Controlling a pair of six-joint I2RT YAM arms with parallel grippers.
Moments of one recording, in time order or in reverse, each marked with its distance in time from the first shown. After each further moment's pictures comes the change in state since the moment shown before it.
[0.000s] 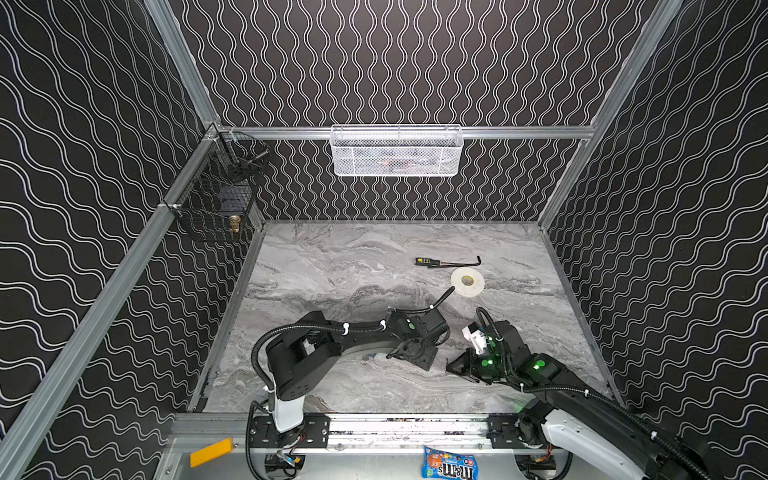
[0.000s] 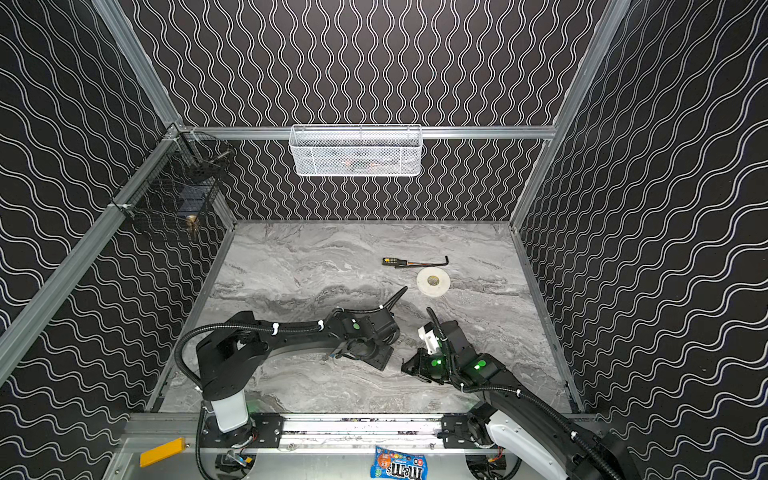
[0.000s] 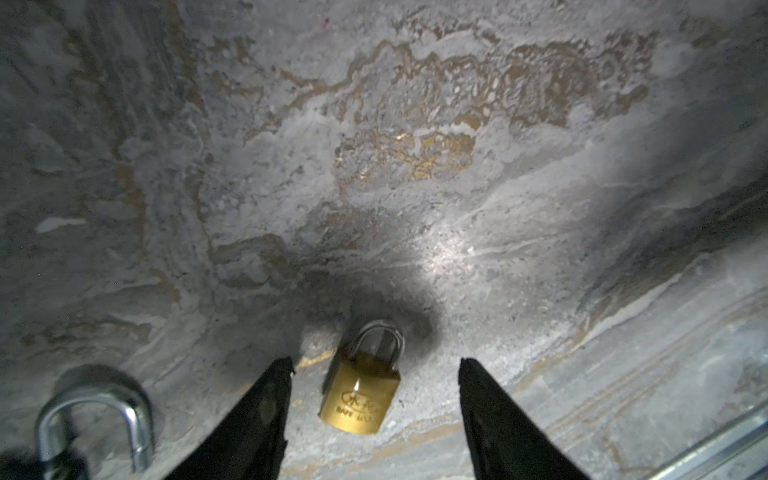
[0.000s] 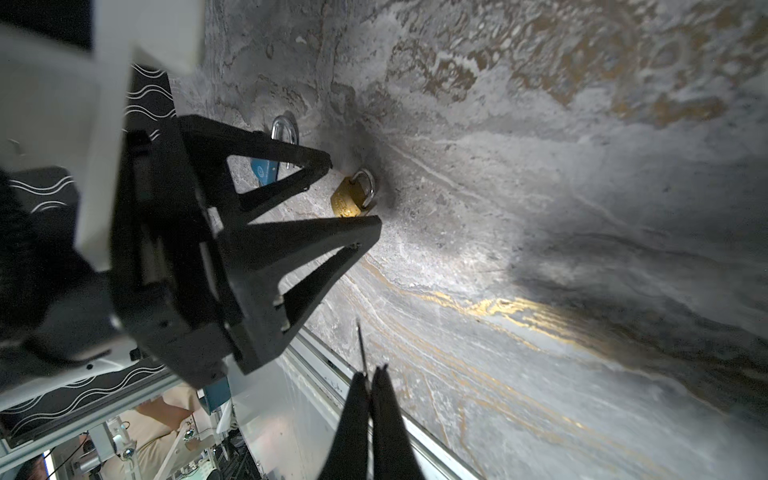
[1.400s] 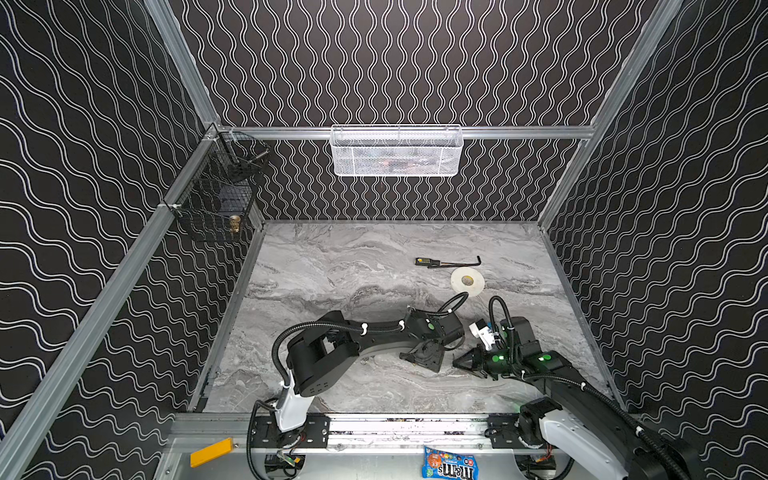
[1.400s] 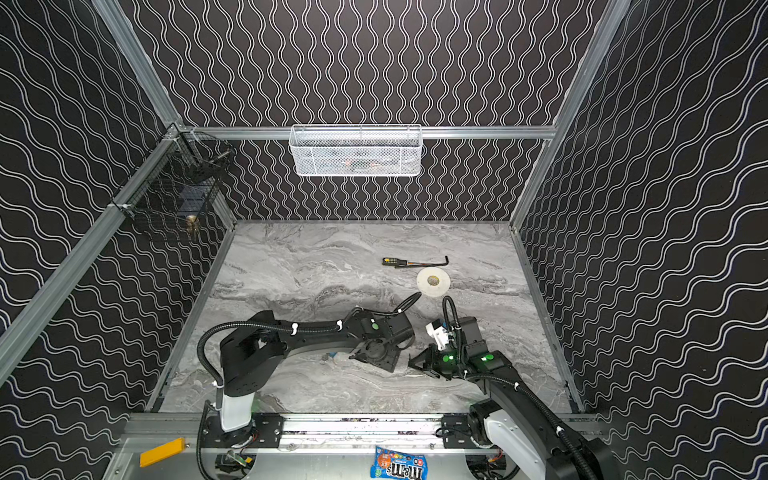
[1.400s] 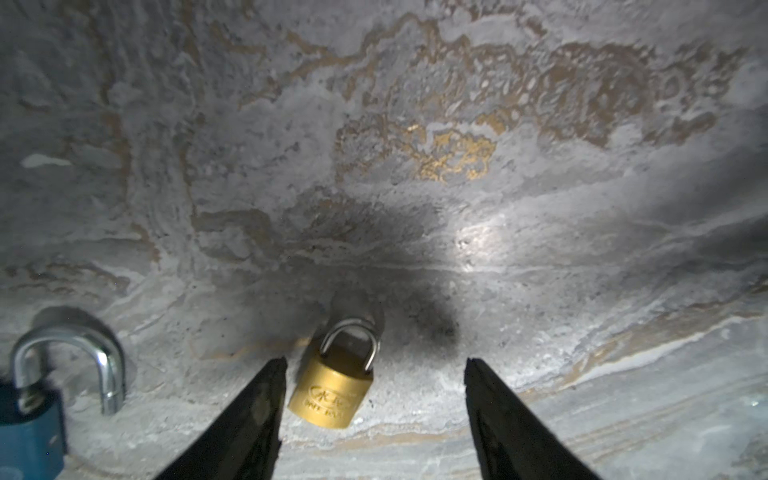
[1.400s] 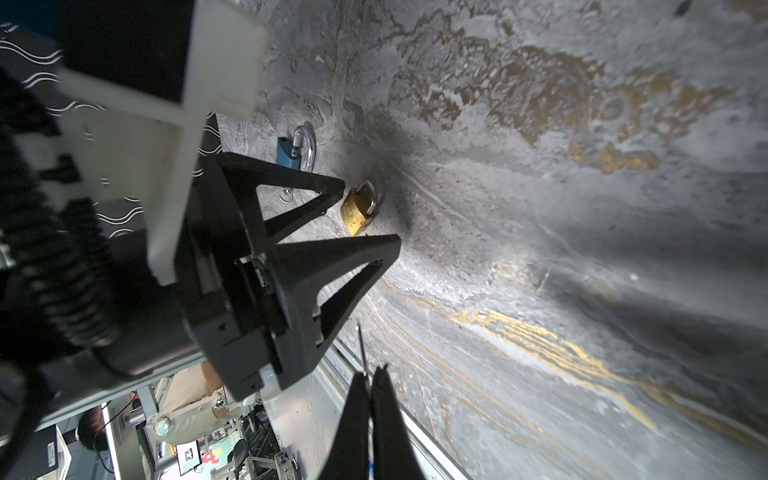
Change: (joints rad) left arm -0.050 0.113 0.182 -0.195 -0.067 -0.171; right arm -0.263 0.058 -0.017 -0.029 -0.247 -0.227
